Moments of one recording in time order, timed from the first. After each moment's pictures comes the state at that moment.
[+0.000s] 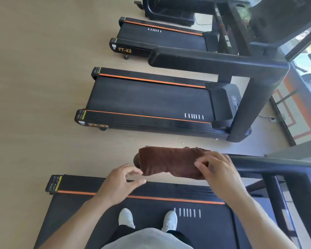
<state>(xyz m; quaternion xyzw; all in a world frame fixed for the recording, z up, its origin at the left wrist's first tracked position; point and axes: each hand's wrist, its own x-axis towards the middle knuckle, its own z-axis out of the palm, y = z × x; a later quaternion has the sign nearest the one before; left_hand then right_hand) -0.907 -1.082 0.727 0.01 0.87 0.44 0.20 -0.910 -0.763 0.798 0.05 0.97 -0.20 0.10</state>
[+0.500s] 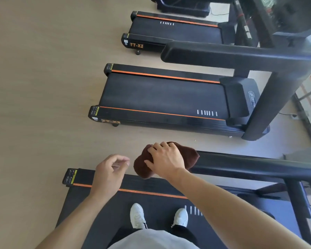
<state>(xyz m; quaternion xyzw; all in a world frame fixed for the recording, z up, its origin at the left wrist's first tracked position) -0.912 -1.122 0.735 -0.16 0.86 0.49 0.04 -0.983 -0.923 0.714 -0.24 0.96 0.02 0.12</state>
